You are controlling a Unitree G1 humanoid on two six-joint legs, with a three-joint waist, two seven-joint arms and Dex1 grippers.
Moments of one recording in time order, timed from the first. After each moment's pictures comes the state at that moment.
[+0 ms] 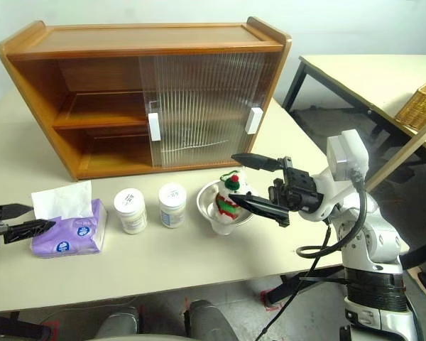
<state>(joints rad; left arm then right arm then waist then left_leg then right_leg) 0.13 1.03 0.56 -0.52 -0.78 1.32 -0.74 -0.21 -0.67 -0.26 -0.12 0.80 0.32 1.37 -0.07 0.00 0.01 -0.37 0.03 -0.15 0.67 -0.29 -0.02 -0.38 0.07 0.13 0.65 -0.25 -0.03</state>
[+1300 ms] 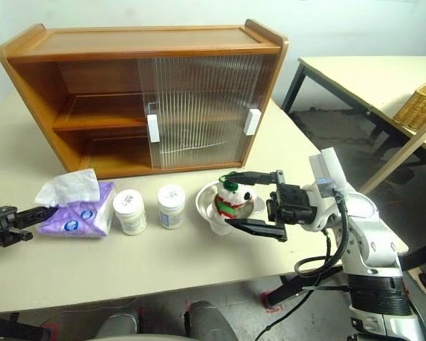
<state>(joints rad) -0.02 0.71 0.63 -0.40 -0.88 1.35 -0.55 -0.18 -0.71 -0.18 -0.10 0.68 0.21 1.45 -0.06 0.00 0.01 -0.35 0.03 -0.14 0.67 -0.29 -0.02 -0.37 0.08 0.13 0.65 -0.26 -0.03</state>
